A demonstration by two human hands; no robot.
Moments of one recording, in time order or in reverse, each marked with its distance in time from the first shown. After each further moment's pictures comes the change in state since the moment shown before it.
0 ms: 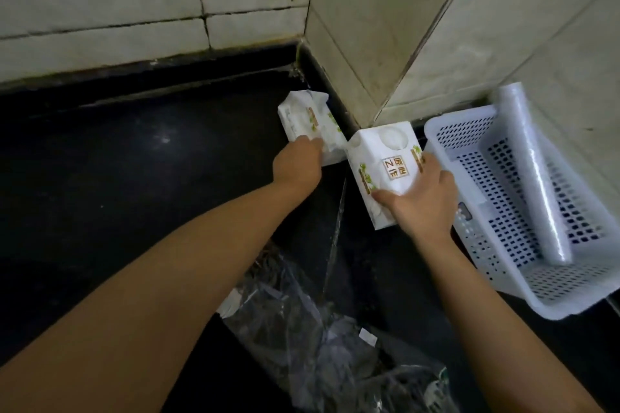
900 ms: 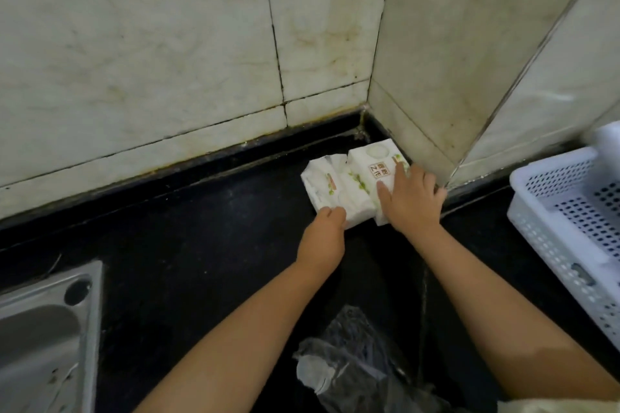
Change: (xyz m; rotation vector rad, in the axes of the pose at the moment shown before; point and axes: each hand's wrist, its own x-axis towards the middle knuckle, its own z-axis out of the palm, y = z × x) left_hand -0.035 -0.067 -0.036 -0.103 -0.042 -0.080; right_hand 0.054 -0.096 0.097 -0.282 -0.031 -0.262
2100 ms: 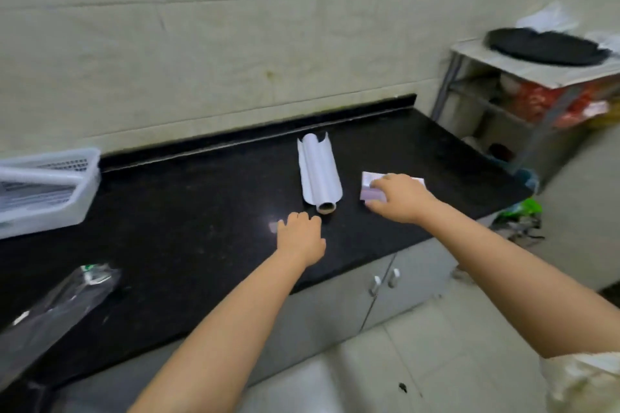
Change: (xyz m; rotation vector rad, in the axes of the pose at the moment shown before) left_hand -0.607 0.267 0.137 0.642 -0.571 1.443; right_hand -0.820 0.236 -0.248 -0.037 0.041 1.120
